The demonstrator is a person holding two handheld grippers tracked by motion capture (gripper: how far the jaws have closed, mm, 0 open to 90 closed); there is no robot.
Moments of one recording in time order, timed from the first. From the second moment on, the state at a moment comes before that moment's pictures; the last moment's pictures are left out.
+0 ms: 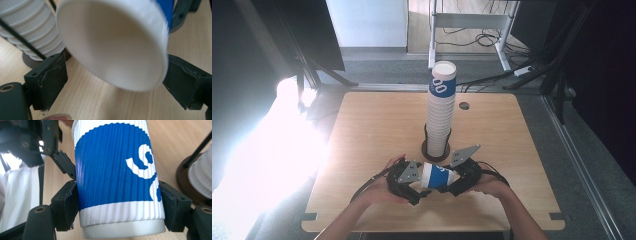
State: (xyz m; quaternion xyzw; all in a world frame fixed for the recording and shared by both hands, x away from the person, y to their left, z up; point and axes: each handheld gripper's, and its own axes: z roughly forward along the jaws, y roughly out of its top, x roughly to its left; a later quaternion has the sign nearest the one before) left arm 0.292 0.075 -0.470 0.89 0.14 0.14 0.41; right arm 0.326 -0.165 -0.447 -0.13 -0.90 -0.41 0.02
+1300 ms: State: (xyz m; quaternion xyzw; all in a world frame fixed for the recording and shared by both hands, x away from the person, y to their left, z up) left arm 0.304 0.087 -0.465 0.74 0.31 0.00 0.60; right arm 0.318 -0.182 -0.454 -0.20 -0.81 -0.55 -0.07
